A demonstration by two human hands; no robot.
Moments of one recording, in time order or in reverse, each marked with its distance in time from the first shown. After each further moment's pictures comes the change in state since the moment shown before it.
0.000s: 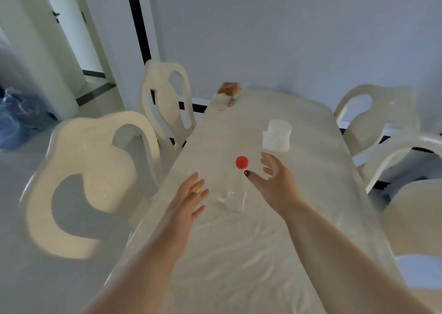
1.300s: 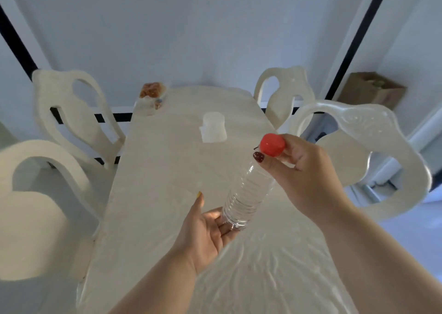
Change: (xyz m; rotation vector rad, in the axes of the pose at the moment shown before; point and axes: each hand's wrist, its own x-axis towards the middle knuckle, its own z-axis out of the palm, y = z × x) left_hand 0.019 -0.029 0.071 -0.362 -0.437 -0.751; right_hand -0.106 -0.069 -0.081 -0.080 0.408 -0.110
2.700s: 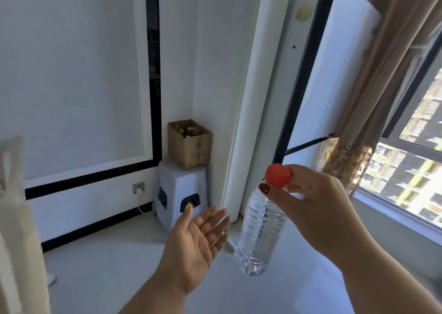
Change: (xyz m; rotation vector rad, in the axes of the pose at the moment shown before) left_hand 0.381 -0.345 0.651 0.082 -0.389 -0.090; right_hand 0.048 0.339 -0.702 -0.410 0.426 0.224
